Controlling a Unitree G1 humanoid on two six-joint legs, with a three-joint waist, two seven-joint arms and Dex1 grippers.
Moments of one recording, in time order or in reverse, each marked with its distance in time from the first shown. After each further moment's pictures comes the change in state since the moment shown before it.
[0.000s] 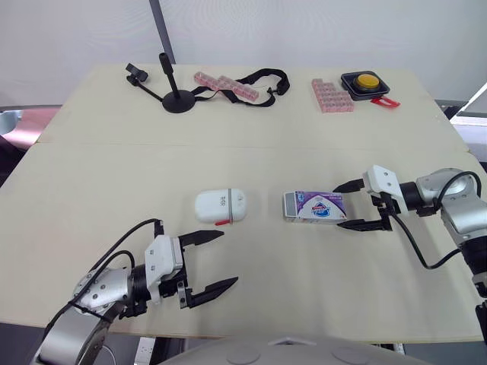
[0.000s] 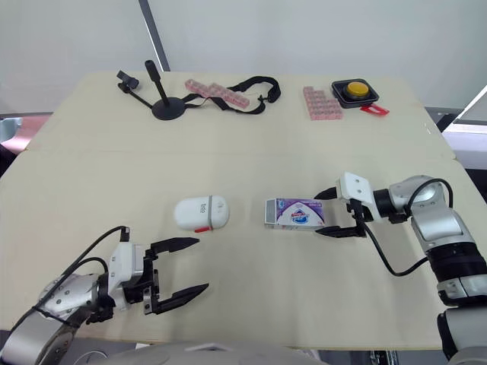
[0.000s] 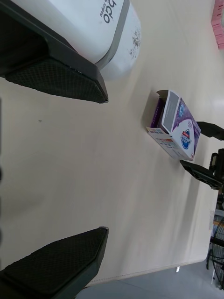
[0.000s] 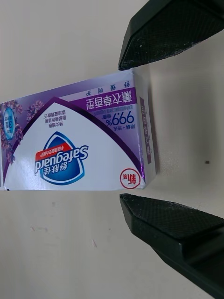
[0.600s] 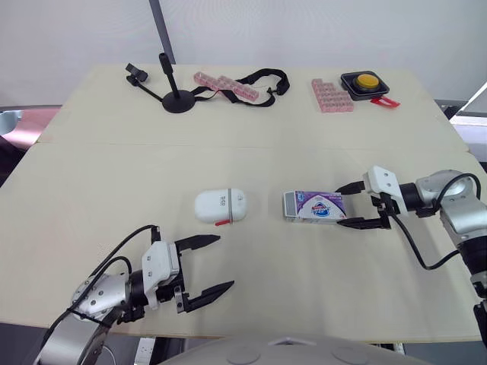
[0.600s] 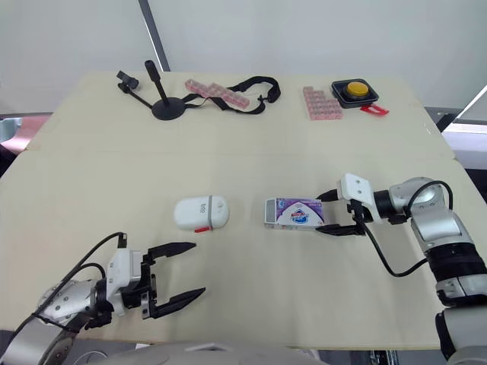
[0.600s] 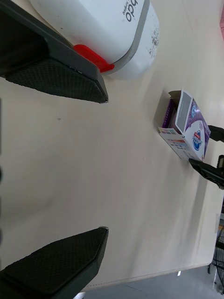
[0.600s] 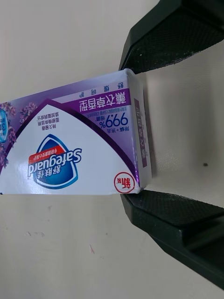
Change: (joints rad) left arm 0.030 -0.010 -0.006 0.078 0.019 -0.089 -0.018; right arm -0.002 0.010 0.000 0.024 -0.006 -0.023 -0.006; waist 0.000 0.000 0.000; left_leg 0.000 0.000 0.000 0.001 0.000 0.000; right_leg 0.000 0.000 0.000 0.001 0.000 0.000
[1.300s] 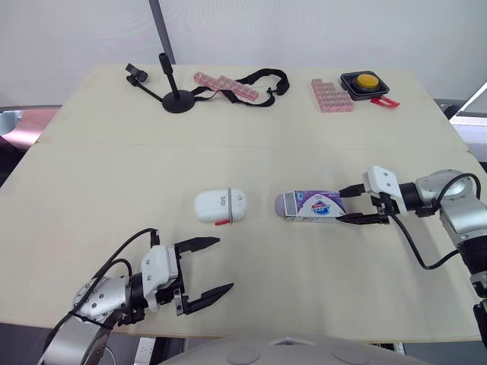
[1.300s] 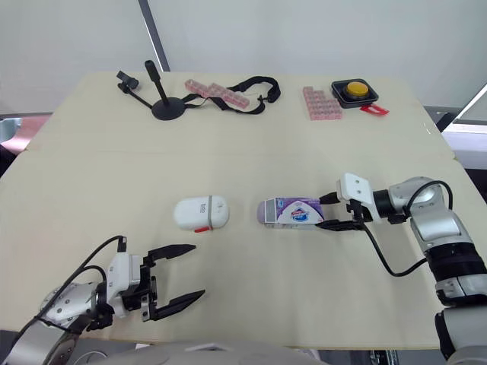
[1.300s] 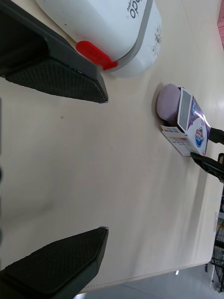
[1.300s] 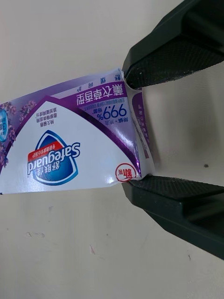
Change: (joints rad) left arm -0.003 -0.008 -0.015 0.041 0.003 -0.051 -0.008; right arm -0.003 0.000 0.000 -0.019 0.000 0.005 -0.003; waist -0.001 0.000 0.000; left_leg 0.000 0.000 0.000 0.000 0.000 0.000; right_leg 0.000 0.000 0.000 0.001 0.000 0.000
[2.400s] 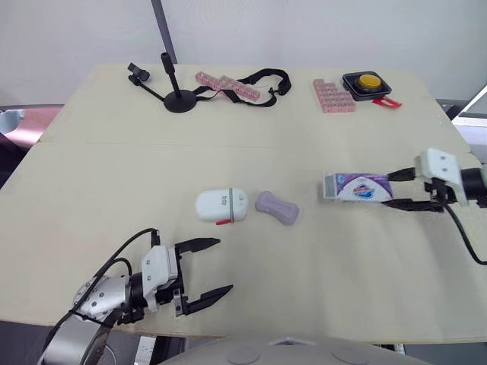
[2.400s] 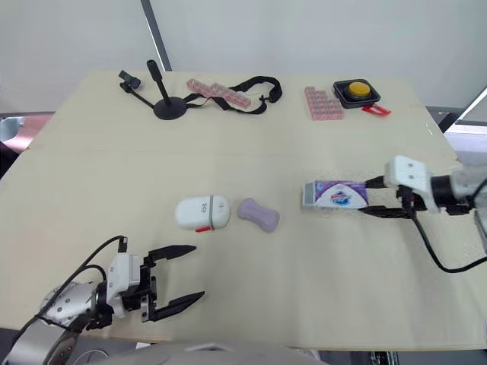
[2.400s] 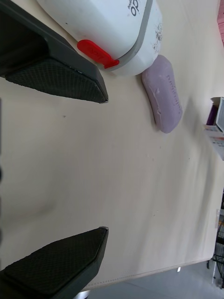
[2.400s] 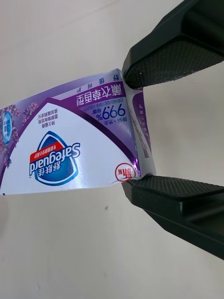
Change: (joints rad) left arm -0.021 0.007 -0.005 0.018 -0.001 -0.008 -0.020; right arm 0.117 -0.216 -0.274 0.039 0.046 0.031 -0.088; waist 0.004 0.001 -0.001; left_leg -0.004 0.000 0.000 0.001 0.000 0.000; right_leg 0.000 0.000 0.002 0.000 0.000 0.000
